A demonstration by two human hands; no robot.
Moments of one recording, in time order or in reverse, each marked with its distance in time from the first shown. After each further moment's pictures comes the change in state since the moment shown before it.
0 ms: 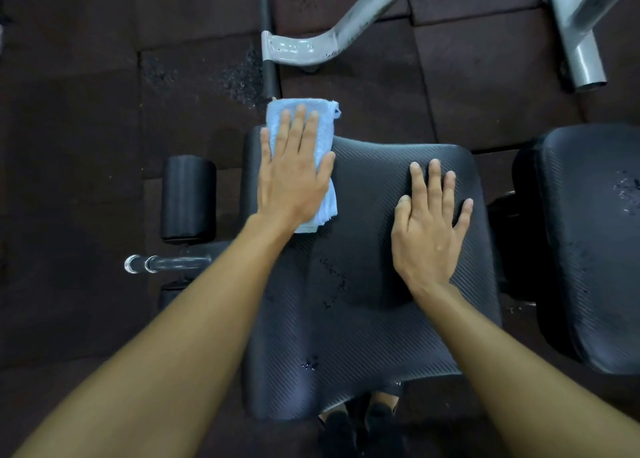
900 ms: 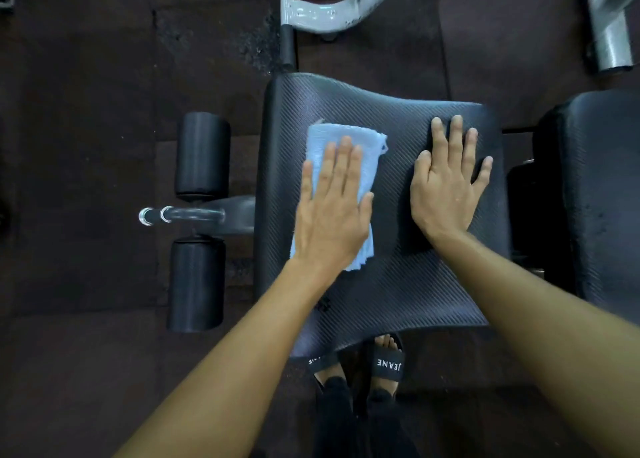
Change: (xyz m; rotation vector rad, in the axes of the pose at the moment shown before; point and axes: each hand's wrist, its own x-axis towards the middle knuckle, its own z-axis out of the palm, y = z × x) left_hand -0.126 0.038 0.023 0.114 0.047 0.032; right_hand 0.003 0.004 -0.001 0.013 -0.017 -0.028
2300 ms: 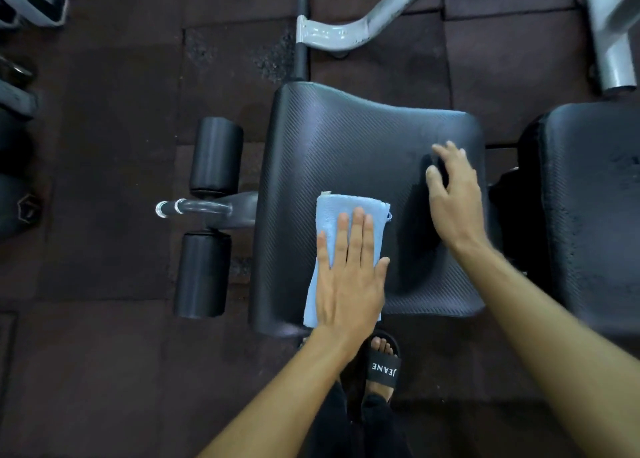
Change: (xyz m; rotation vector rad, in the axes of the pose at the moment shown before) left_hand -0.093 0.070 0.007 0.045 -0.056 -0.110; right_hand -0.010 0.037 -0.043 0.508 -0.109 -0.114
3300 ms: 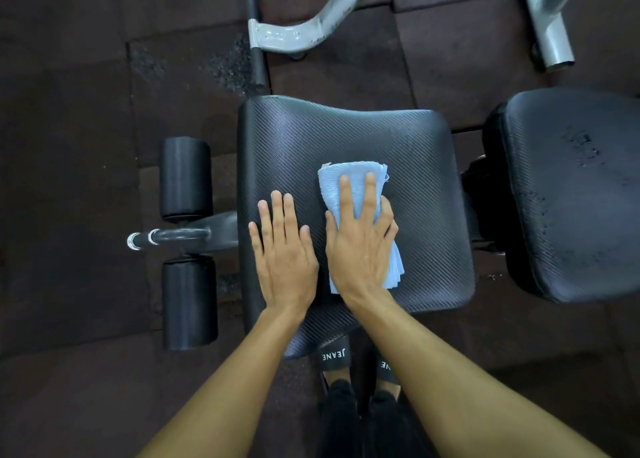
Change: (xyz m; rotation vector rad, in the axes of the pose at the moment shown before) left_hand 0.046 -0.076 0.002 -0.177 0.063 -0.201; right_hand -0.072 -0.050 0.102 -0.560 0.128 0.041
